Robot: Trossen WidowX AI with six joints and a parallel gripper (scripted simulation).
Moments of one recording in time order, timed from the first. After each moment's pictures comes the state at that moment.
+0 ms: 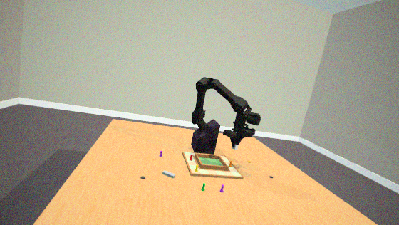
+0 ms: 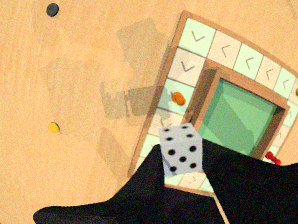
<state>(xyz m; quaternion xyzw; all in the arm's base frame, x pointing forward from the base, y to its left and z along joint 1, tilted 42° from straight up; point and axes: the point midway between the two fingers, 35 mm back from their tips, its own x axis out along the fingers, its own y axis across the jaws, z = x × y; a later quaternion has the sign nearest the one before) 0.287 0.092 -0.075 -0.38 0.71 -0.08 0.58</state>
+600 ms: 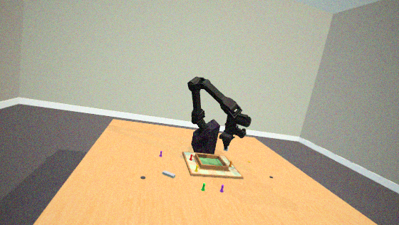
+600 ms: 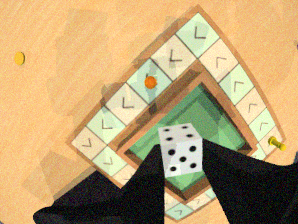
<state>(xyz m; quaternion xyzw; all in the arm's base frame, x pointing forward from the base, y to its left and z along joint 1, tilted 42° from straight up) 0.292 0.042 -0.049 -0.51 0.71 0.09 0.48</state>
